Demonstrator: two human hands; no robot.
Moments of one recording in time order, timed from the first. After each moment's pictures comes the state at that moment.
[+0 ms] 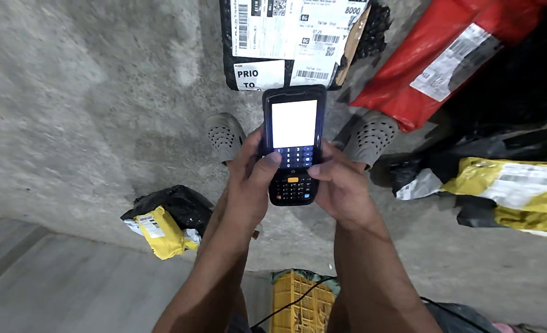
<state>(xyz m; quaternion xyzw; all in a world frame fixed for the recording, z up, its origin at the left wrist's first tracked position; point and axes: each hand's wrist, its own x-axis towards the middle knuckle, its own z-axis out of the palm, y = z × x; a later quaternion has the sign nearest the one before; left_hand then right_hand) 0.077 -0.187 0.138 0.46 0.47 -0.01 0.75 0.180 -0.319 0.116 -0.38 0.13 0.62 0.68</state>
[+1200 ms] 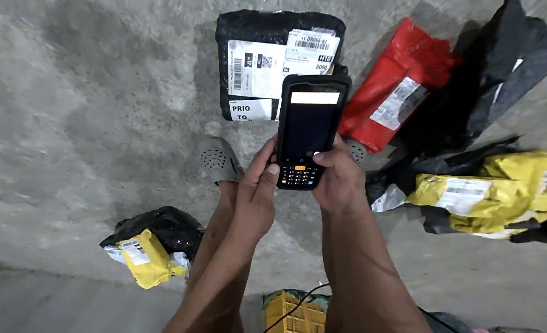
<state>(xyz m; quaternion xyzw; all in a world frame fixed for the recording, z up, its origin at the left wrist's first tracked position) 0.105 -0.185 0.145 0.45 0.45 -0.03 0.77 0.225 -0.290 0.121 -0.48 0.12 0.52 0.69</state>
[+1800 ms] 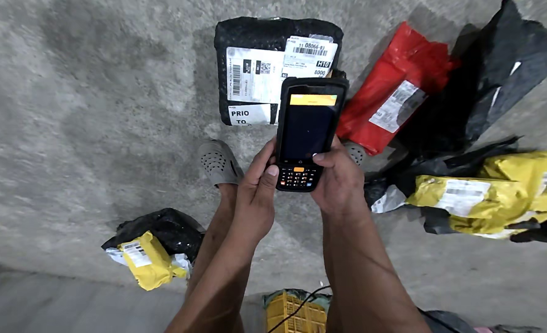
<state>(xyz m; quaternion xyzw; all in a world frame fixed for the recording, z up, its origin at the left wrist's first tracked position) 0.111 -0.181 0.141 0.45 0.45 -0.02 0.77 0.229 -0.284 0.118 -0.47 0.13 0.52 0.70</state>
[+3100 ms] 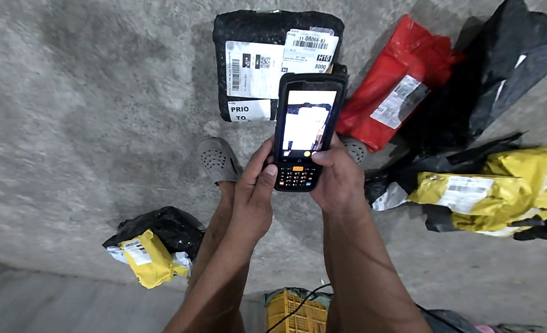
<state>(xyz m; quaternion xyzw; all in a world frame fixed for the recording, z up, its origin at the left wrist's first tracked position) 0.105 -0.182 0.142 0.44 0.44 0.00 0.78 0.224 -0.285 0.120 -0.46 0.14 0.52 0.70</state>
